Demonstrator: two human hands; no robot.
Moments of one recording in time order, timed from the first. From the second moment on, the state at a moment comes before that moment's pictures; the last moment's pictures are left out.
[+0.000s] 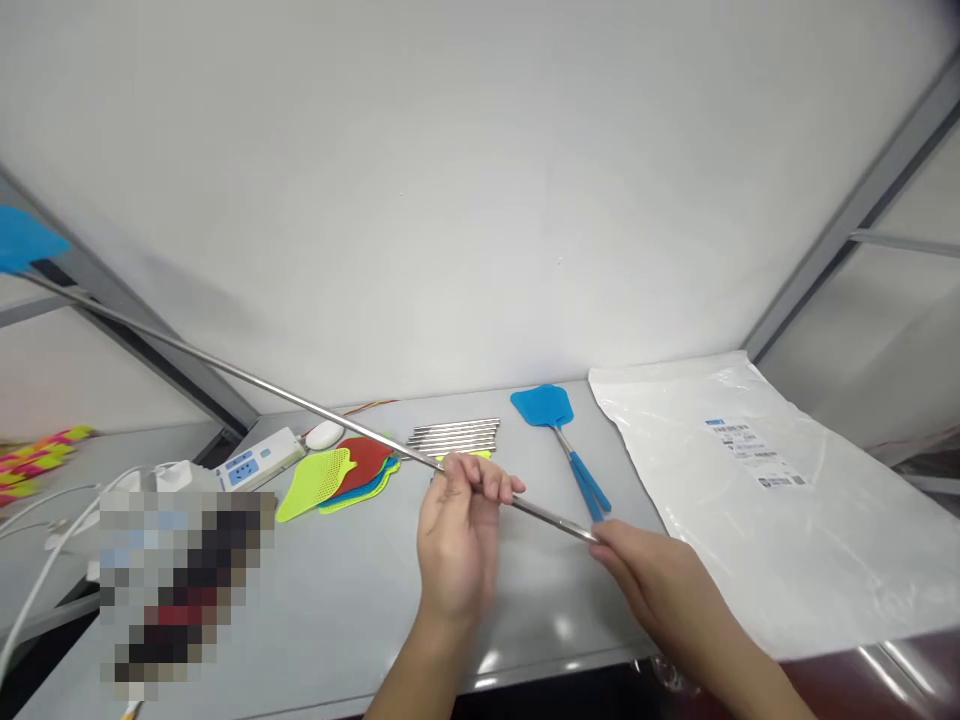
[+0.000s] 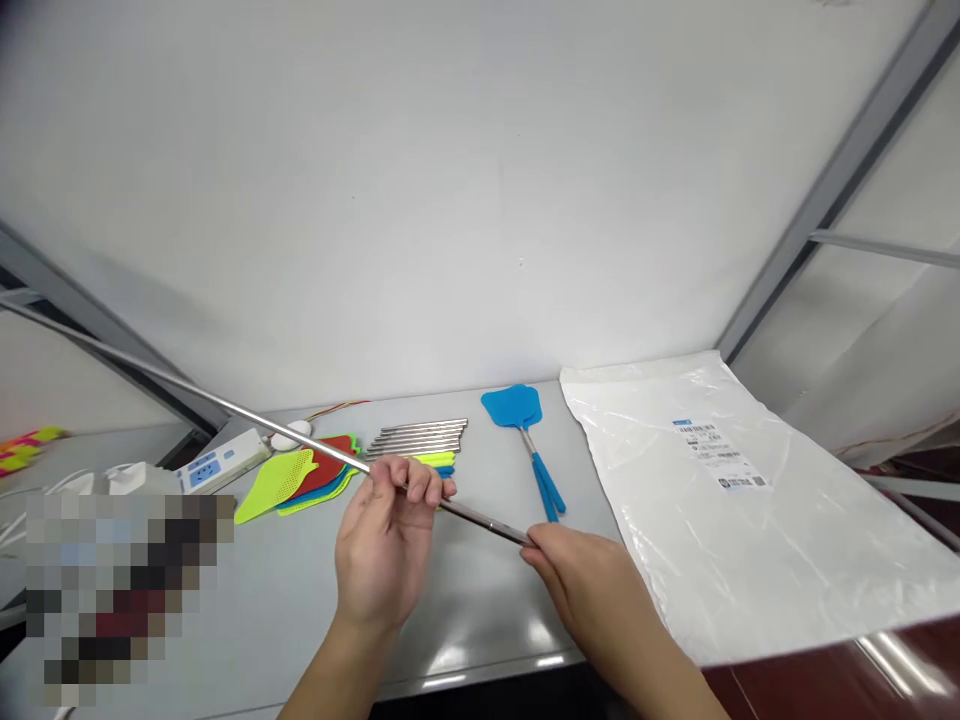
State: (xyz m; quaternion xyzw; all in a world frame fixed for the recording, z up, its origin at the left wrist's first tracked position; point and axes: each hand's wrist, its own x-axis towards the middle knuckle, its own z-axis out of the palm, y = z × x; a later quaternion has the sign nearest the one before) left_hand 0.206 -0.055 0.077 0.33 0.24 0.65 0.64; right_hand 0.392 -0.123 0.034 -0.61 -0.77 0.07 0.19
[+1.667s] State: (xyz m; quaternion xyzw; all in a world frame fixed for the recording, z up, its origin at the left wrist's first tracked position) left_hand 0.054 -0.022 0.054 0.20 0.34 0.81 0.44; right_hand 0.396 -0.117 0.005 -0.53 -0.82 0.04 0.22
